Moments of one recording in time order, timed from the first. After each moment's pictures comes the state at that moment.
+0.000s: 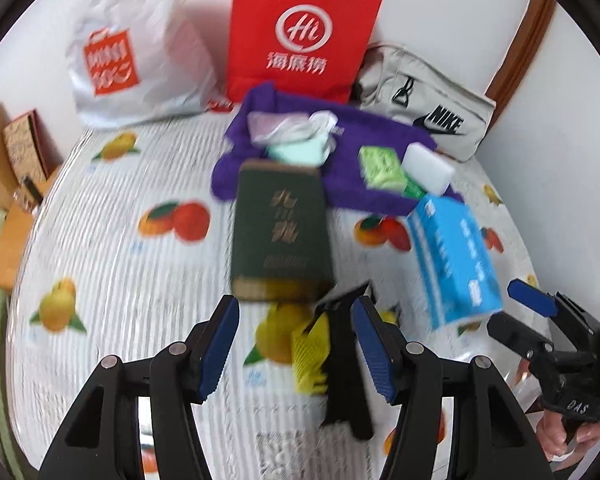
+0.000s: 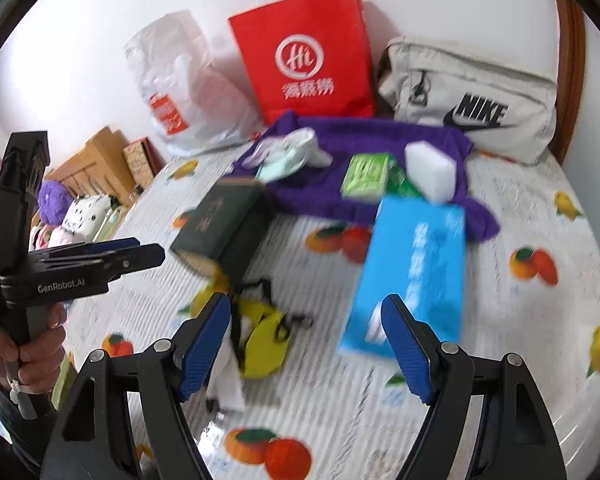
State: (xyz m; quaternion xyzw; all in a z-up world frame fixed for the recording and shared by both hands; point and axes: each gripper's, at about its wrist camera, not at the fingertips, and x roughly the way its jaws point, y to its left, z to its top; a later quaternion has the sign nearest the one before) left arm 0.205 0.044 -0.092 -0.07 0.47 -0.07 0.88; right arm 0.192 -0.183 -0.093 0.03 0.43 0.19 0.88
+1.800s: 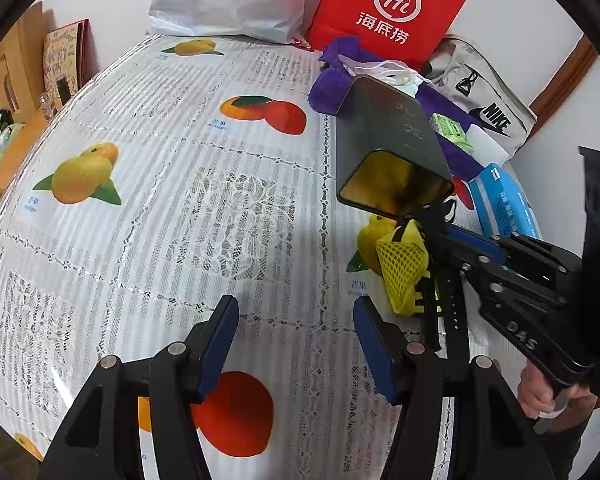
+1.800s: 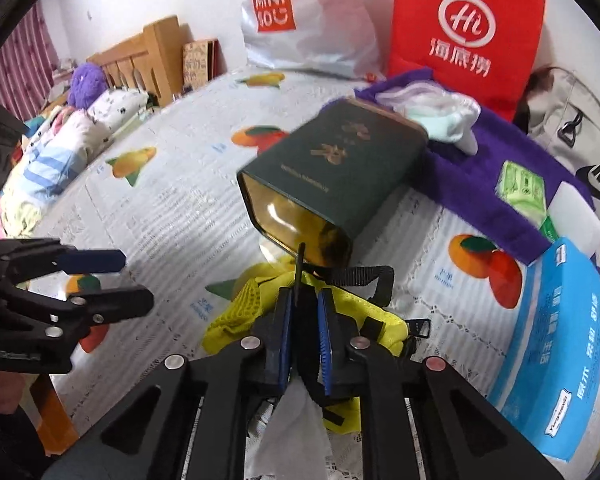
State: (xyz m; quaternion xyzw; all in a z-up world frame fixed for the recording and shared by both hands) left arm 0.157 0.112 -0.169 -0.15 0.50 -0.03 0.85; right arm 0.215 -0.047 -0.162 -0.13 0.44 0.28 0.84
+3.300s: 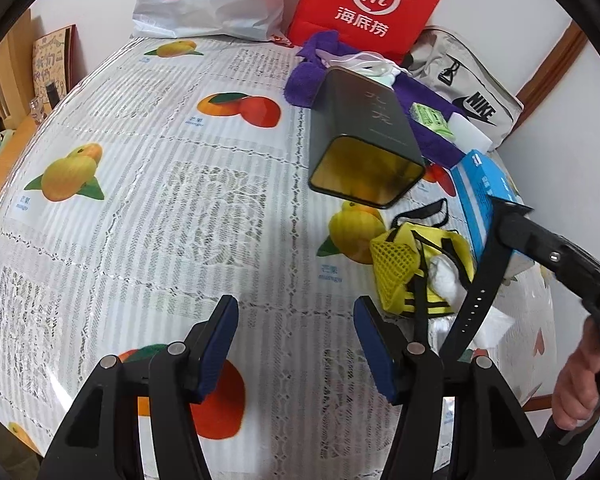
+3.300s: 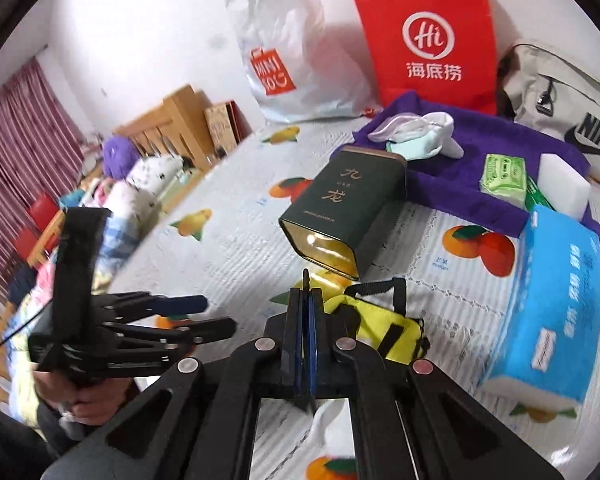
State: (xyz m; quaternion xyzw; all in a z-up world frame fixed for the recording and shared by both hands) left arm 0.147 0.093 -0.164 -0.14 0.50 -0.05 0.85; right arm 0.184 -0.103 -0.109 0.01 0.42 0.33 0.84
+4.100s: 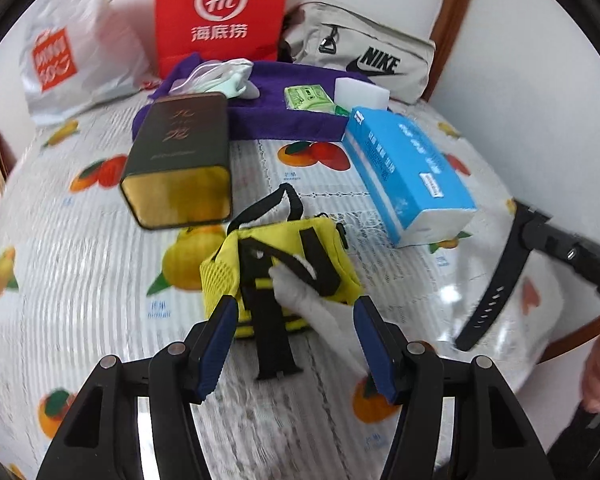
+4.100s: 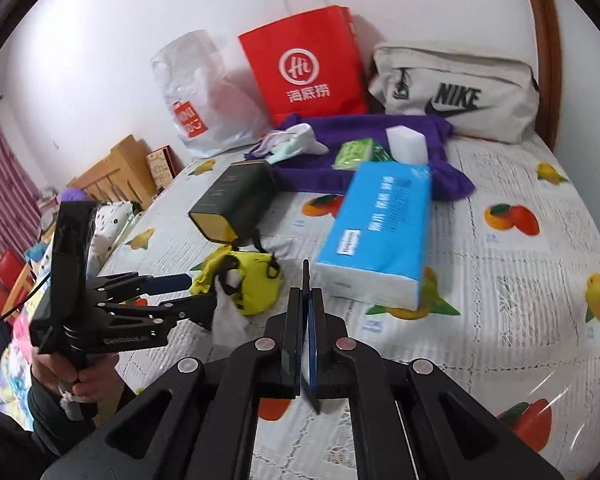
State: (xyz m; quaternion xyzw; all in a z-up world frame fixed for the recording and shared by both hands) left arm 0.152 -0.028 -0.147 0.00 0.46 -0.13 0.88; right arm 0.131 -0.246 -0.108 0.06 0.39 0.22 0.89
